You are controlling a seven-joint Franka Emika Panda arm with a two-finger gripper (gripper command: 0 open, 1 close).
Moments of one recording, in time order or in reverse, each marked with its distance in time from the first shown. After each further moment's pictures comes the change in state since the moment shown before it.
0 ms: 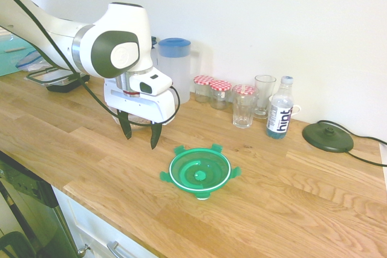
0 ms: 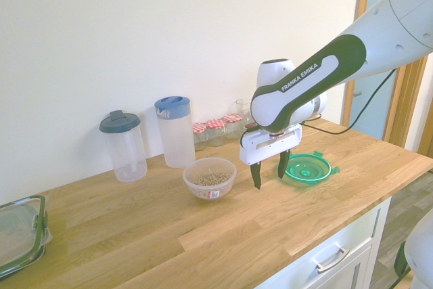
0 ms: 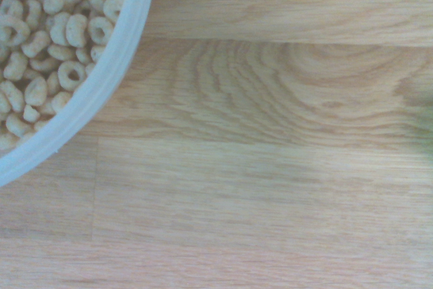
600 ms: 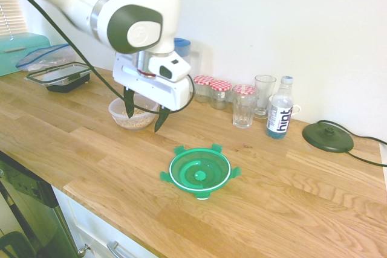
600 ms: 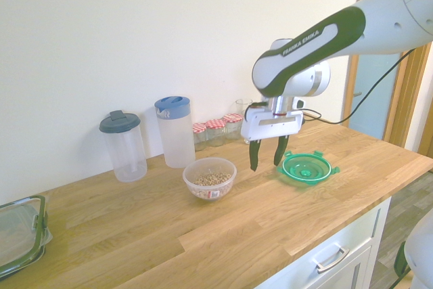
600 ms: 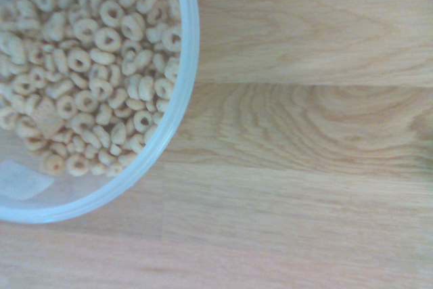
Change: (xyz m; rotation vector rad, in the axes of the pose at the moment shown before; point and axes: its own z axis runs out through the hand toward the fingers) arm 0.060 0.033 -0.066 0.169 -0.215 -0.029
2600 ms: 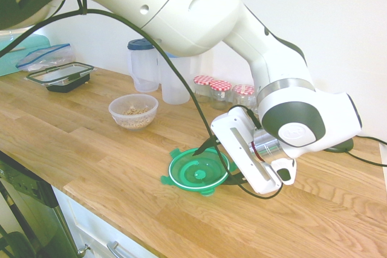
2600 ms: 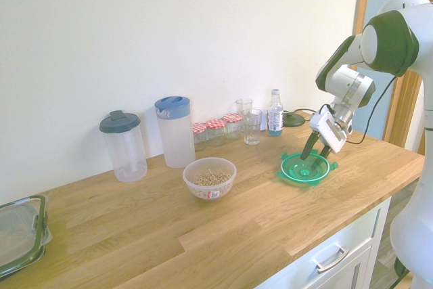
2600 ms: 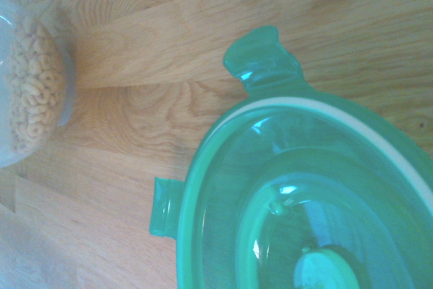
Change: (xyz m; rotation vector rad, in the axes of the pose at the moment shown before) arm 0.196 0.190 0.072 0.363 -0.424 0.026
